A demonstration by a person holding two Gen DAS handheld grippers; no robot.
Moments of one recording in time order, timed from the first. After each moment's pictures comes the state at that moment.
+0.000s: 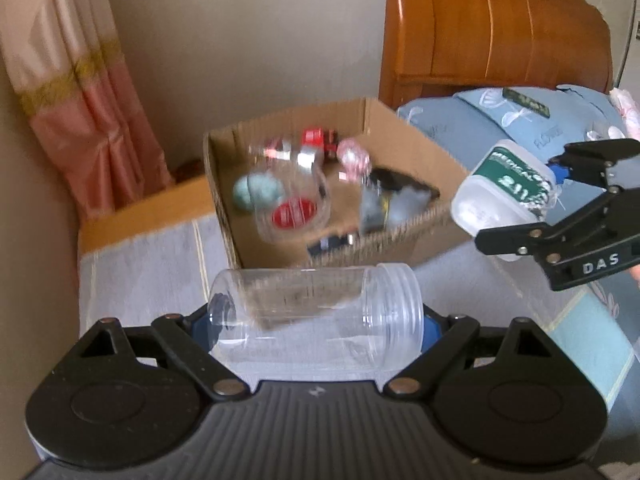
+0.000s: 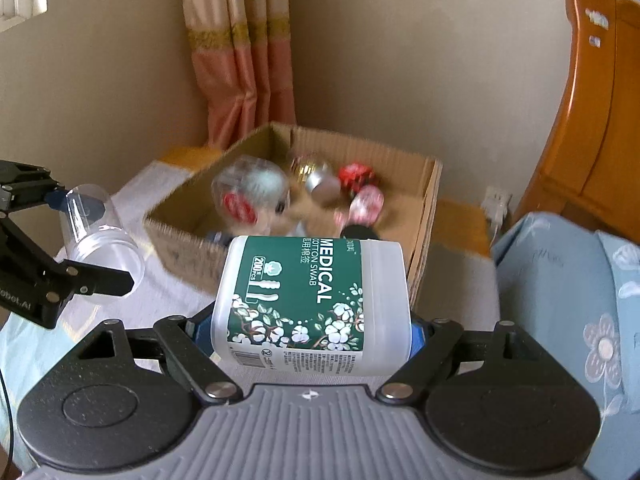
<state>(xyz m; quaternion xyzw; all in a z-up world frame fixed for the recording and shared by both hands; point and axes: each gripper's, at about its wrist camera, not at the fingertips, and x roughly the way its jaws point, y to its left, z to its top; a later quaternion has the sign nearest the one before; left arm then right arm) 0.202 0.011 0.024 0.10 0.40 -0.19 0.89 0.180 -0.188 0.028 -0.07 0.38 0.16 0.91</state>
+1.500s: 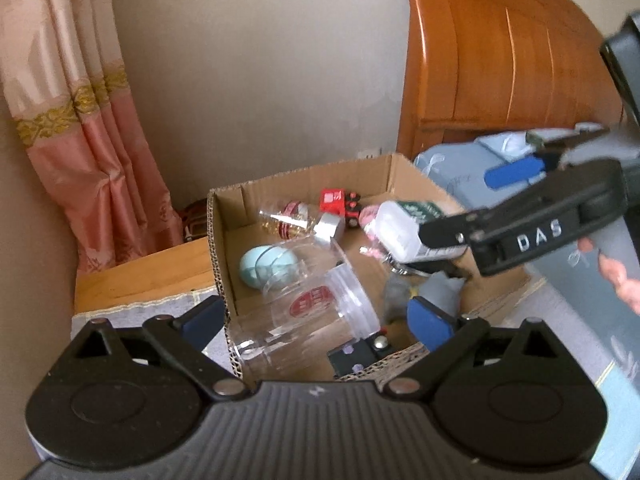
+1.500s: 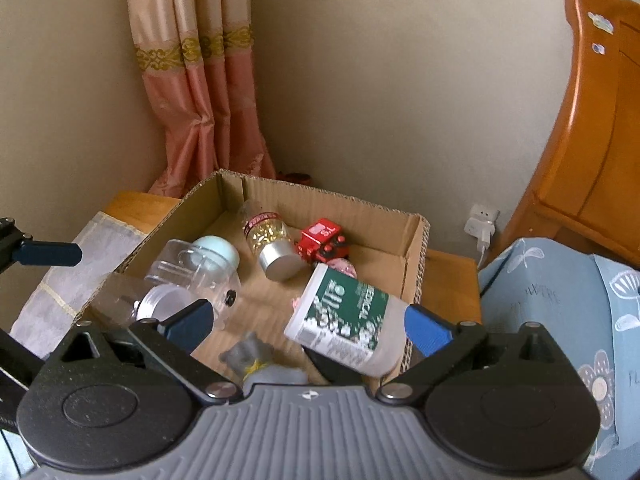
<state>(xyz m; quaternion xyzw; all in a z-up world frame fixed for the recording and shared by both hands) 0.254 -0.003 0.022 0.07 0.36 -0.17 0.92 0.281 -0.176 0.040 -0.06 0.39 0.12 0.91</state>
